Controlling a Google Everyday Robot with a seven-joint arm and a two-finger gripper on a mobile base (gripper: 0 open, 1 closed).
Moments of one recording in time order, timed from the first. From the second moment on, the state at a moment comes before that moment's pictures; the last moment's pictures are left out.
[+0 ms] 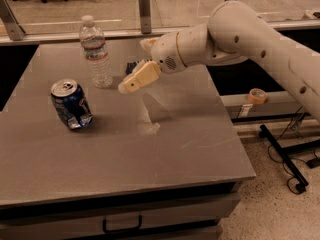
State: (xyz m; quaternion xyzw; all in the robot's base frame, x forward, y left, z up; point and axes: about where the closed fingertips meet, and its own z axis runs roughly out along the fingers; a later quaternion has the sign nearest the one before) arm 0.617 0.062 0.913 -0.54 0.65 0.30 0.45
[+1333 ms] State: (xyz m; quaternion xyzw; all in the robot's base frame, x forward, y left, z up) arm 0.687 0.190 0.886 -0.54 0.58 0.36 0.49
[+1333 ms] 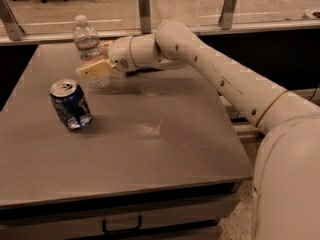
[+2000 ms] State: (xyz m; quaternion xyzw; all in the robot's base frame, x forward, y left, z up) arm 0.667 0.173 0.895 -0.64 0.58 0.27 0.42
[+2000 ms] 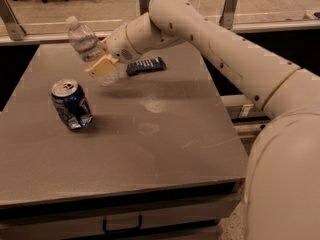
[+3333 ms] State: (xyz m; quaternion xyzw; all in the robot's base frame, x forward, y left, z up) arm 0.645 0.087 0.859 -0.71 0.67 0.14 0.19
